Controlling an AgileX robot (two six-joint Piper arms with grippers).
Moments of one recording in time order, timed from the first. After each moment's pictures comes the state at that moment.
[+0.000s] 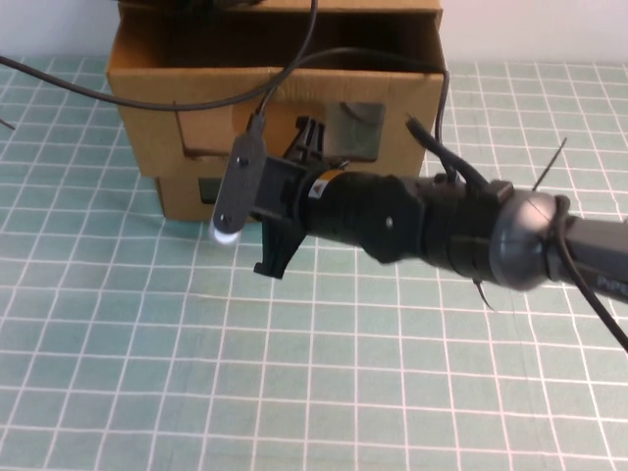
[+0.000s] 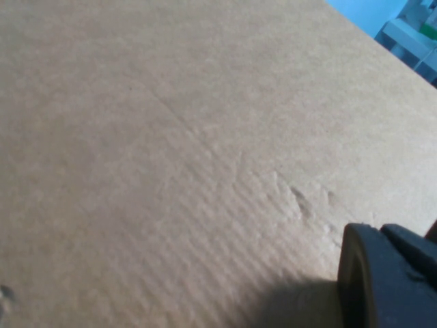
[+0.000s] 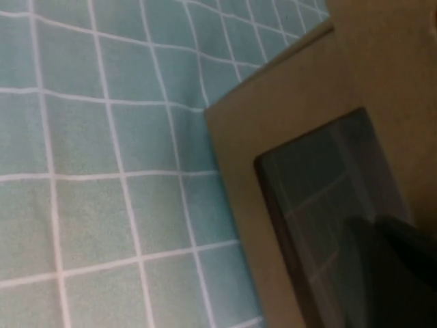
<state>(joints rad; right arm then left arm) 0.76 1.92 -1.39 0.45 0.03 -1.31 -0.22 1.91 -1.90 -0.94 0.89 0.75</state>
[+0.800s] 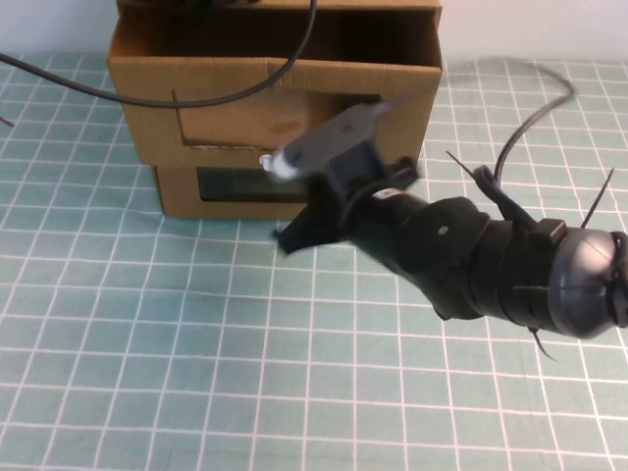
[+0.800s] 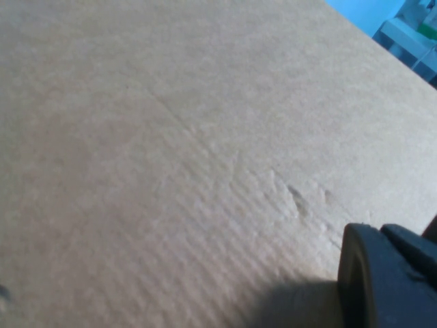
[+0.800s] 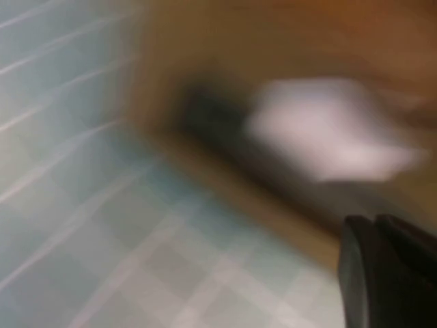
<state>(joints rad) 0.78 1.80 -1.18 1.18 -0.25 -1.28 -0.22 1.91 -1.90 -0.94 0.89 0.75</state>
